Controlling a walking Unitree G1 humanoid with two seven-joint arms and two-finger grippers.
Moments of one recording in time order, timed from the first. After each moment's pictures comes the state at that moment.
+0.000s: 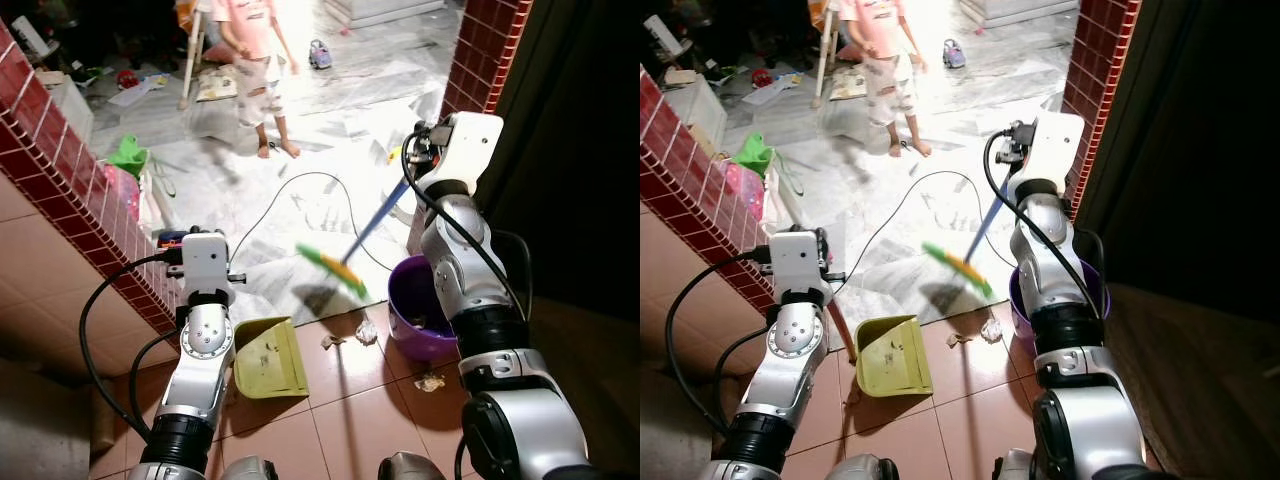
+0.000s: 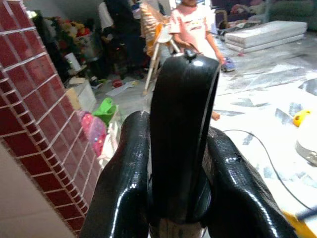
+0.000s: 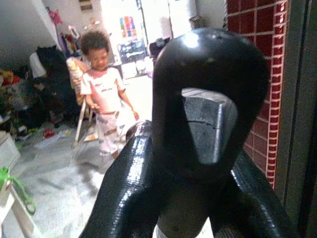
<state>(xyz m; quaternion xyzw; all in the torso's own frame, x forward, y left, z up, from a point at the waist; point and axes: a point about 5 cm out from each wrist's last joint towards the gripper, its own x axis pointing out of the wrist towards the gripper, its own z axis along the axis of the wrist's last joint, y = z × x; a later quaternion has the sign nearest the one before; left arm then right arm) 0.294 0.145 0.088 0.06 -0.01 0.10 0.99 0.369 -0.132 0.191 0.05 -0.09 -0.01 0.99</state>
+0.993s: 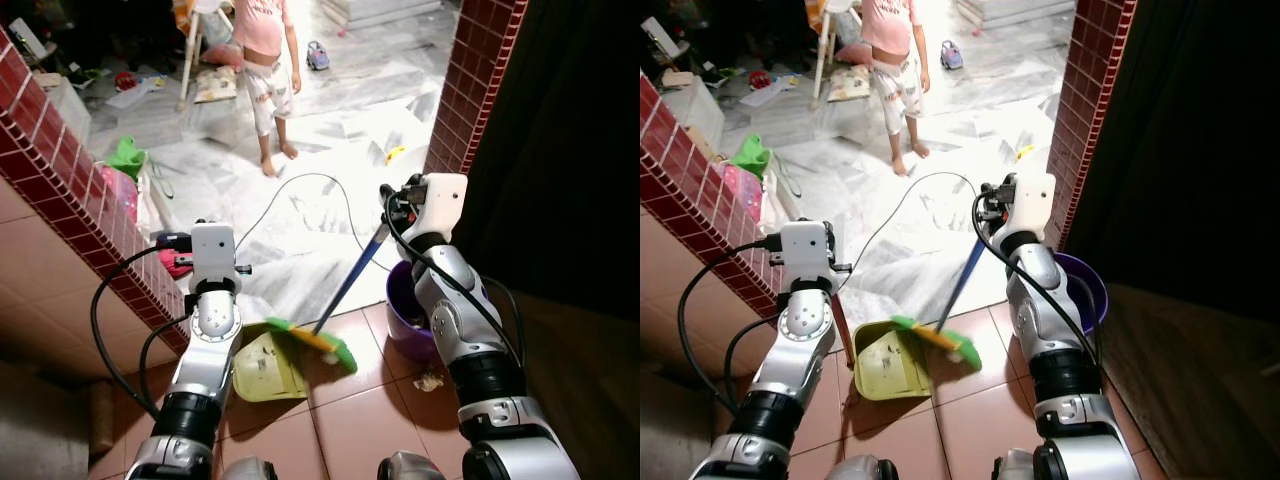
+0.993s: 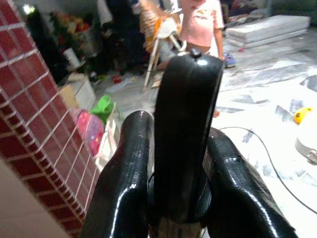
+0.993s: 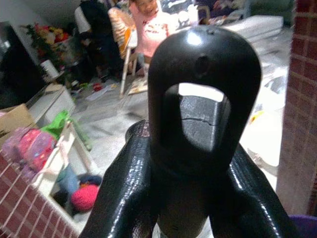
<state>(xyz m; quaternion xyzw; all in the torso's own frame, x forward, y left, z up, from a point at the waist) 0.313 0.134 0.088 0.06 0.01 0.10 0.99 0.341 -0.116 0.137 0.09 0.01 0.10 0.99</state>
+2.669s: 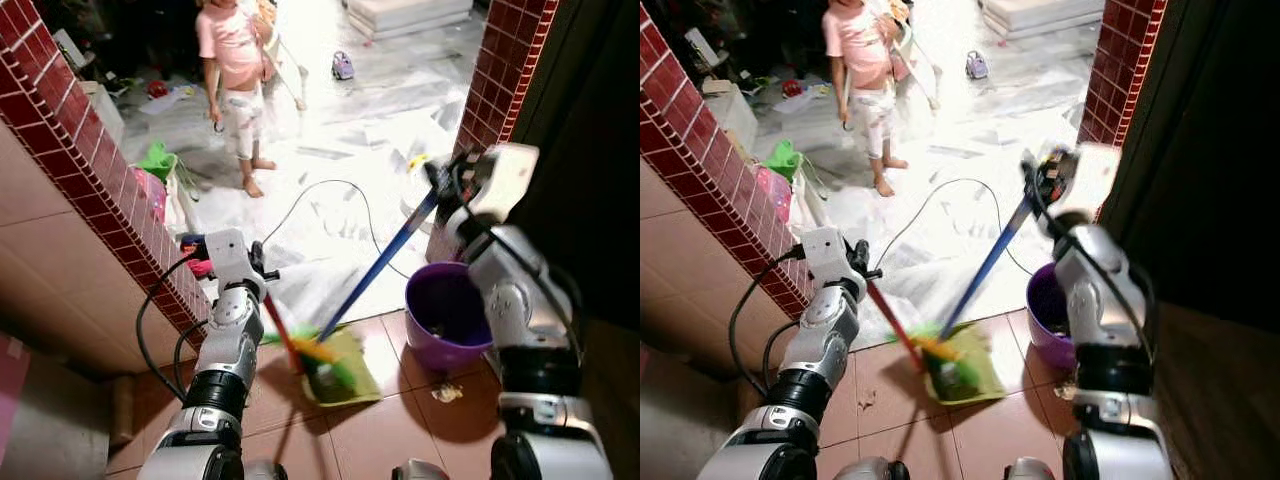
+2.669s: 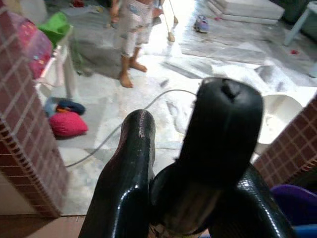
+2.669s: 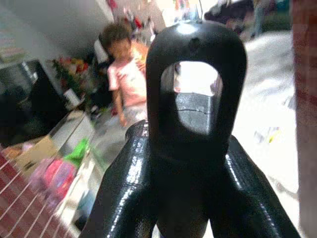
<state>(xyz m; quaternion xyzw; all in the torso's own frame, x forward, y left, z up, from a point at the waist) 0.325 0.104 0.062 -0.14 0.12 0.03 0.98 0.342 -0.169 0.186 0.12 -0.04 0.09 0.99</state>
